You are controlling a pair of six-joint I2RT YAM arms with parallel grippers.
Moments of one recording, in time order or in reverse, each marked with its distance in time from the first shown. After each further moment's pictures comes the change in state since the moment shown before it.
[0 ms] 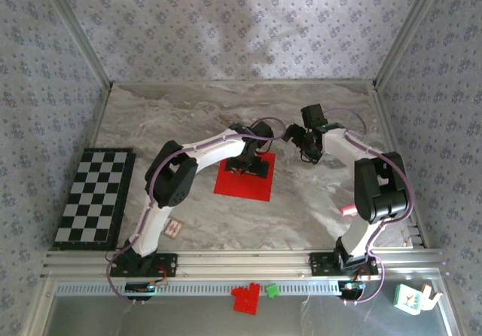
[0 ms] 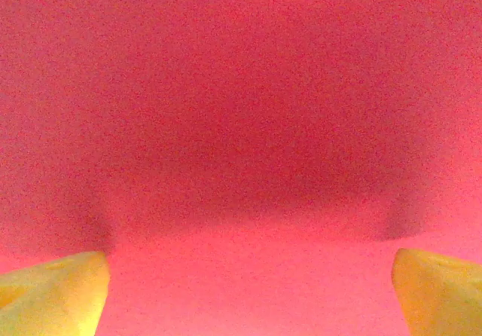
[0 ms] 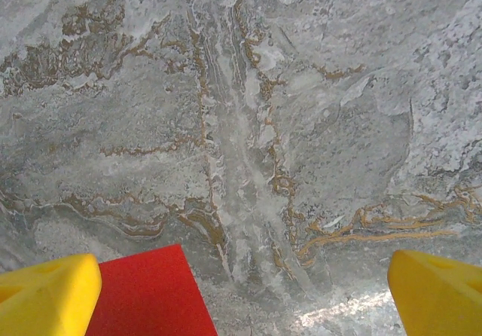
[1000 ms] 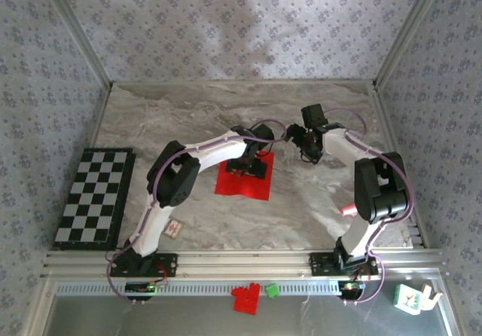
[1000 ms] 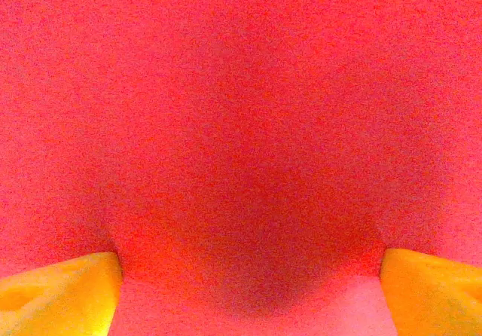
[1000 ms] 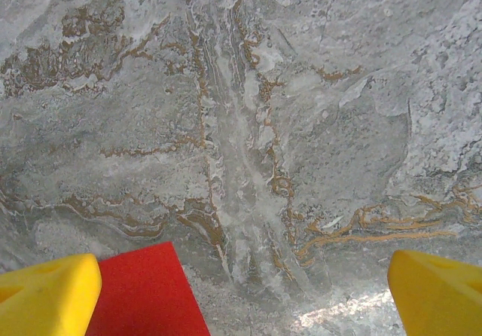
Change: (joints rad) left arm -0.005 0.013 -0.020 0.021 -0.033 -0.005; right arm -0.002 -0.001 0.000 0.000 0.000 0.000
